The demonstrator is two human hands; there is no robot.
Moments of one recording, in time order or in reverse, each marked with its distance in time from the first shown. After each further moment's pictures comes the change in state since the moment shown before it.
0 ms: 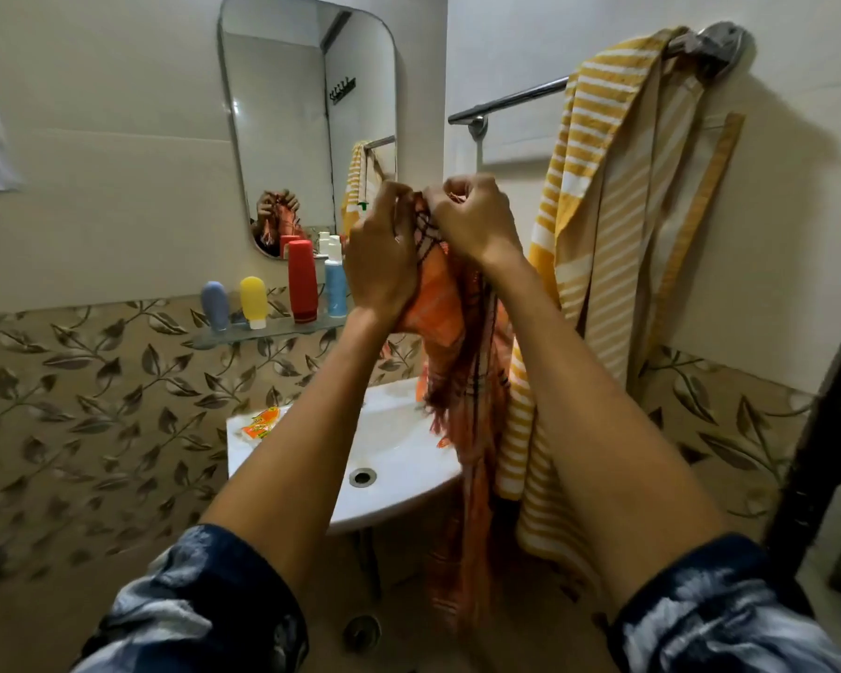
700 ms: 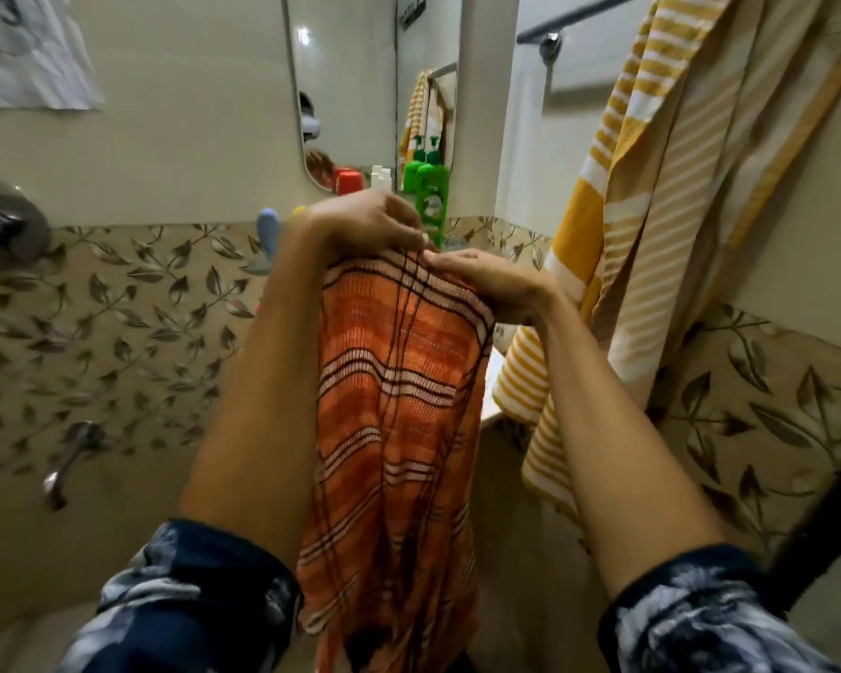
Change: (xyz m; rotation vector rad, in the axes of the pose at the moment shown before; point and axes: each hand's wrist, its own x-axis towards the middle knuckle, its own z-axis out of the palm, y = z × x) left_hand -0.004 0.008 -0.082 0.306 -1.058 -0.450; right_hand -0.059 0.083 0.018 0.536 -1.044 0.360
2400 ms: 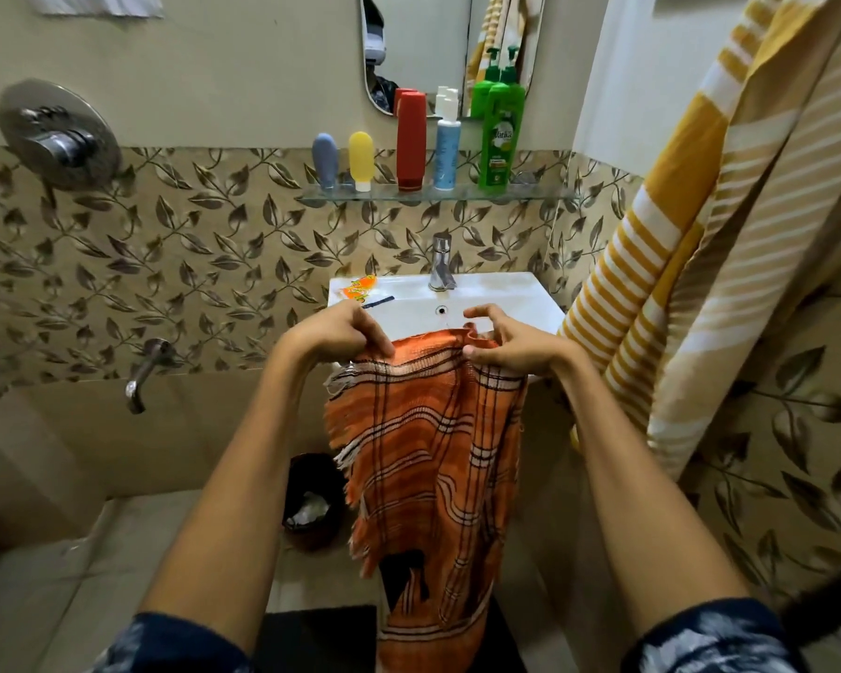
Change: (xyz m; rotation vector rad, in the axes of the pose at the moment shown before) left_hand -0.063 -0.134 0.102 -0.198 -0.020 -0.402; right_hand 0.021 0.131 0.028 -0.301 -0.058 0.197
